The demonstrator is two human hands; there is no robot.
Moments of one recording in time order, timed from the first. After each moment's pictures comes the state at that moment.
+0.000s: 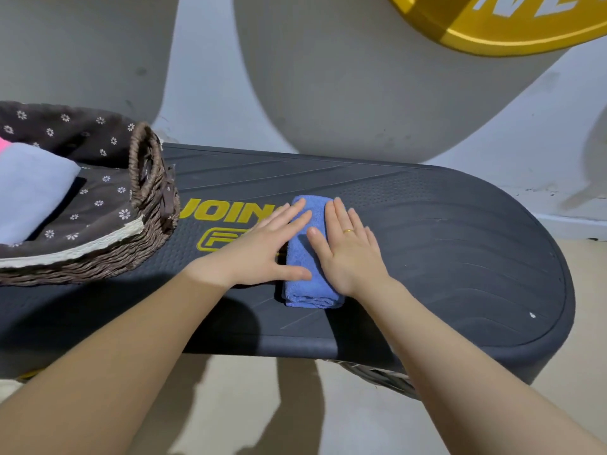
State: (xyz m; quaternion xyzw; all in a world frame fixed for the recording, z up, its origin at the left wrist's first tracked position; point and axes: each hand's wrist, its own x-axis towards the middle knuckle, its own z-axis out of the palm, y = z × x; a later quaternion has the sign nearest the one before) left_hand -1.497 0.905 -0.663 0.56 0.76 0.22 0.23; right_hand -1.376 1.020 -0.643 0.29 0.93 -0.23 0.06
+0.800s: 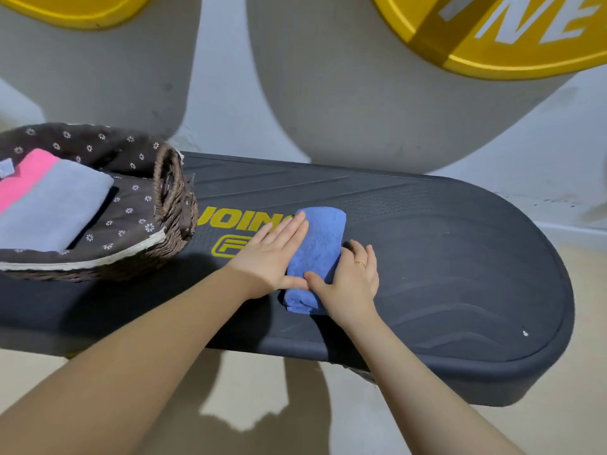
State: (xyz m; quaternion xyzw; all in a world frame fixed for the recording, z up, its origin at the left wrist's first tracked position) left_hand -1.481 0.909 -0.648 0.53 0.83 -0.01 0.16; right_hand -1.357 1.002 -0.637 0.38 0.85 -0.35 0.04
